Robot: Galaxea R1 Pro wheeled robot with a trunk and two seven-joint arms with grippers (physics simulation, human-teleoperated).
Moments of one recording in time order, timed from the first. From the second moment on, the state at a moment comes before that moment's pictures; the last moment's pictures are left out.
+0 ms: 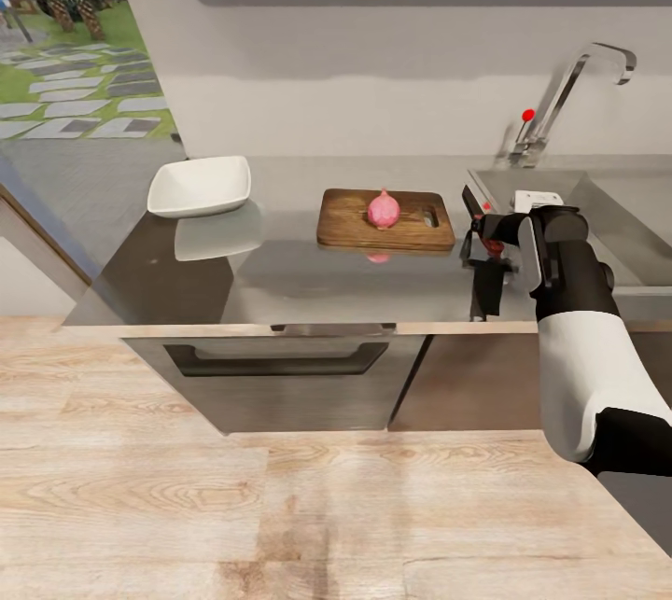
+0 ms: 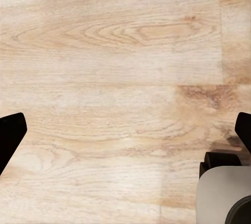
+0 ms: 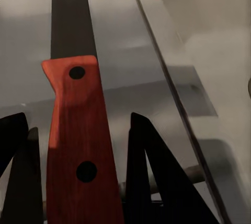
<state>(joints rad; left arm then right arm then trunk) -0.14 0.14 -0.03 0.00 0.04 -0.91 0.15 -1.27 -0.08 -0.17 -0.98 0.10 0.84 -0.01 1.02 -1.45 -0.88</state>
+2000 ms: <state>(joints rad) -0.14 0.14 -0.03 0.00 0.04 -0.91 0.15 -1.27 -0.08 -0.15 -0.97 0.11 0.85 0.00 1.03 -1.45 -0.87</state>
